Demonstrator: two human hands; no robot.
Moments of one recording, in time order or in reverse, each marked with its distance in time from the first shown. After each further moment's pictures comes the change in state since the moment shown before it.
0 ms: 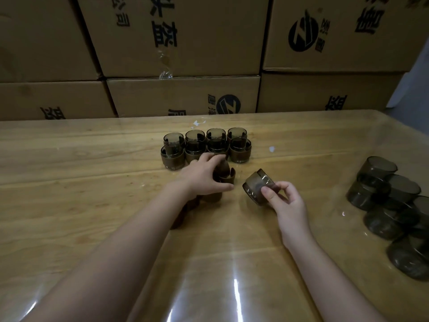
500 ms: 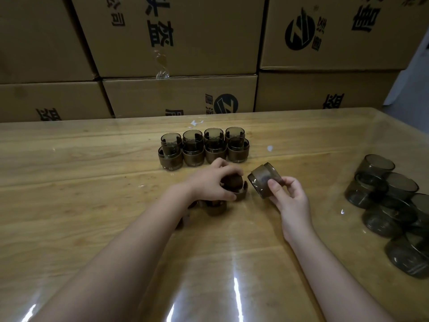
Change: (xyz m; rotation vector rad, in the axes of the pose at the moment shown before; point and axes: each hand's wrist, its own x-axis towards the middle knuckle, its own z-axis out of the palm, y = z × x) left_hand -0.005 0.018 0.001 -0.121 -0.124 0.233; right_hand 0.009 -0.004 -0.002 0.113 0.085 0.048
